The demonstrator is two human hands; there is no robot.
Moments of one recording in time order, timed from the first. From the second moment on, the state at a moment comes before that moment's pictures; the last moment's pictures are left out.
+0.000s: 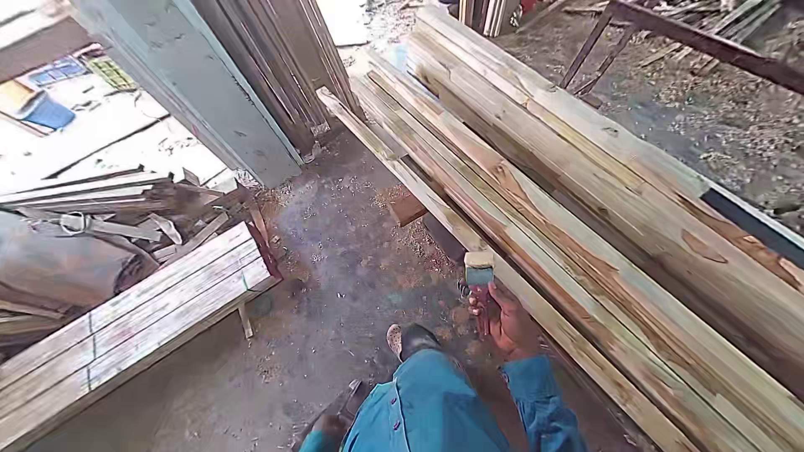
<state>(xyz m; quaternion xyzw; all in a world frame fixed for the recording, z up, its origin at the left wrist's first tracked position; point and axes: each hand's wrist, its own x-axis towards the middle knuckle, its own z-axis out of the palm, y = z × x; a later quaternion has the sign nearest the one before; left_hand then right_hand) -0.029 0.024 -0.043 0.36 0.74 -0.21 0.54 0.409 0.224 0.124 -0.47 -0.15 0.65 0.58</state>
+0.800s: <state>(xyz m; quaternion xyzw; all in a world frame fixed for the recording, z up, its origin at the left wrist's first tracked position) -0.124 0.816 -0.064 0.66 0.54 -0.18 0.49 0.197 0.662 0.130 -0.57 -0.12 0.52 0.62</state>
